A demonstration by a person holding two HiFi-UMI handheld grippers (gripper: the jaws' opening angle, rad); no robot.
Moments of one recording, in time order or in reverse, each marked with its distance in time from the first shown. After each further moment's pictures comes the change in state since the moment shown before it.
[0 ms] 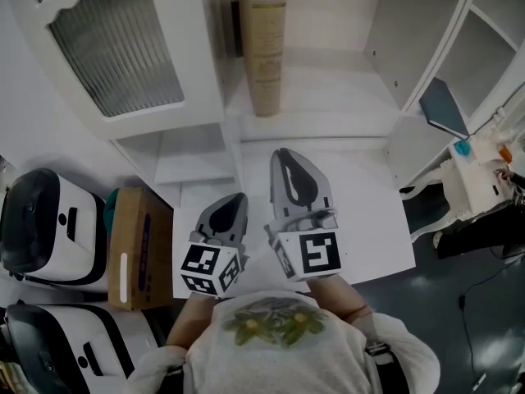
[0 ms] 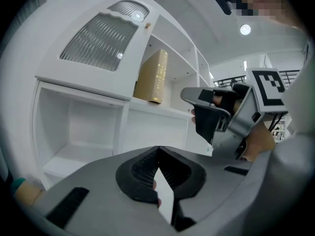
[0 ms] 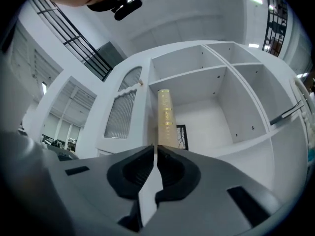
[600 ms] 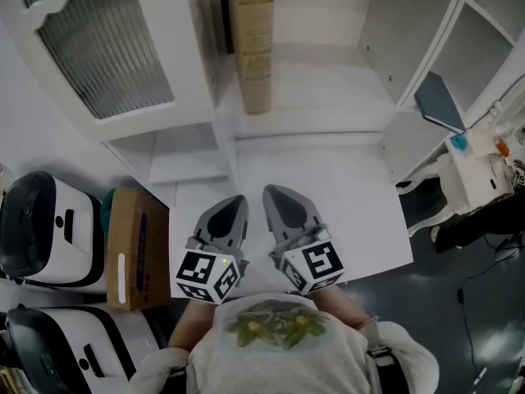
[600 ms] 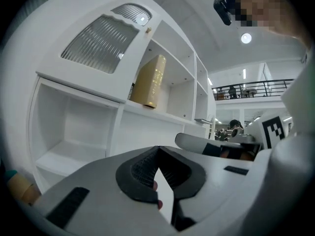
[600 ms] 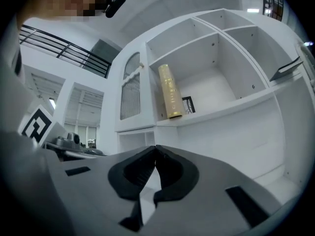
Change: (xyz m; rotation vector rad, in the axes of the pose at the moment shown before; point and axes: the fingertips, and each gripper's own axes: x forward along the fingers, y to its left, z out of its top) left arm -0.005 -0.018 0.008 -0.053 -0.047 -0.043; right arm -0.042 0.017 -0.076 0.163 0.205 0.158
